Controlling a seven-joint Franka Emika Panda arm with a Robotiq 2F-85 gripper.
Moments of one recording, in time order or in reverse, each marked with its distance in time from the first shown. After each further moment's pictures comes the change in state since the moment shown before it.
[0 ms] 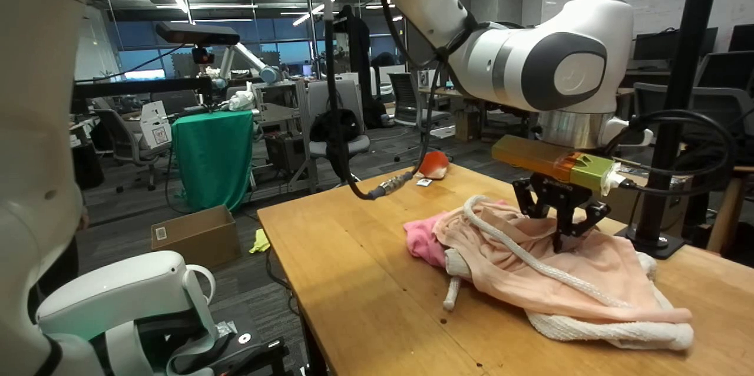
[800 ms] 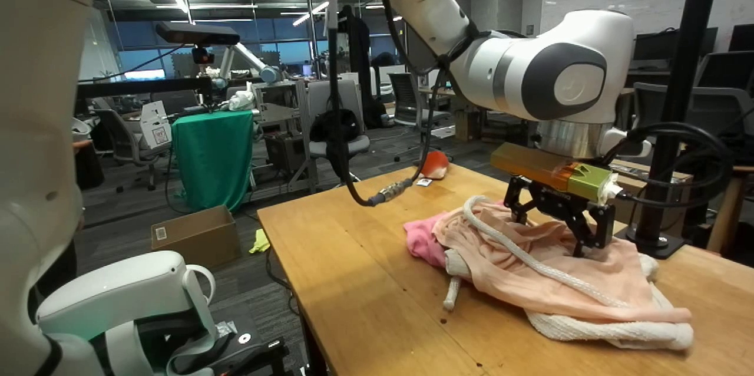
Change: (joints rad) arm 0.000 0.020 -0.001 -0.003 0.000 -0.002 0.007
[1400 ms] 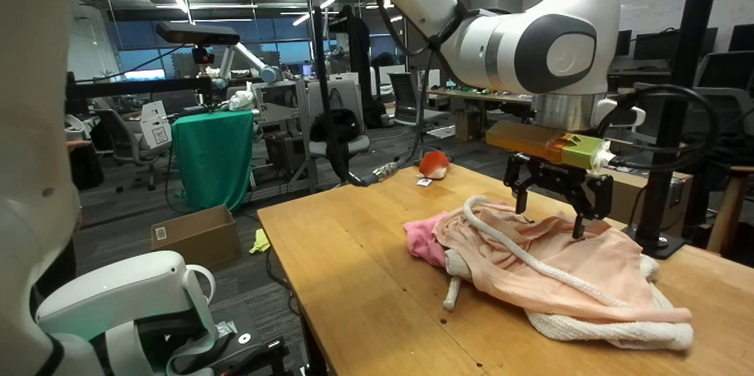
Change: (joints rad) arm 0.023 -0.050 -0.002 0.008 -0.018 0.001 0.042
